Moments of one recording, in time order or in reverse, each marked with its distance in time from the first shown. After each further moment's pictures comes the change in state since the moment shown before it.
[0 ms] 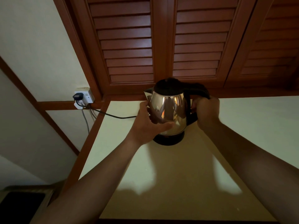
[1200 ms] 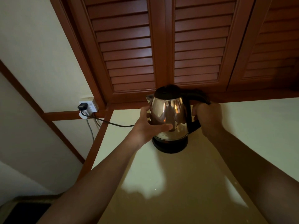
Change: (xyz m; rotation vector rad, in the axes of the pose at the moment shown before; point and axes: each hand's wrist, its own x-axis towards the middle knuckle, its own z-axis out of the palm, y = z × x) left_hand 0.023 0.000 -0.010 -0.096 -0.046 -0.225; right_hand -0.001 -0.005 -0.004 -0.113 -0.022 -0.007
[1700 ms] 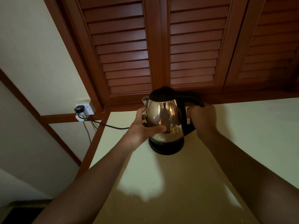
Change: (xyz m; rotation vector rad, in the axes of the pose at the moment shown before) left_hand 0.001 -0.002 -0.009 -0.028 -0.042 0.009; right_hand -0.005 -0.001 0.001 -0.026 -0.007 -0.048
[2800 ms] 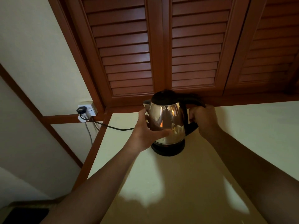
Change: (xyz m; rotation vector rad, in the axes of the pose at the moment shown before) left_hand -0.018 0.011 0.016 0.129 0.085 0.121; right_hand 0.017 0.003 -0.003 0.020 -0.083 0.080
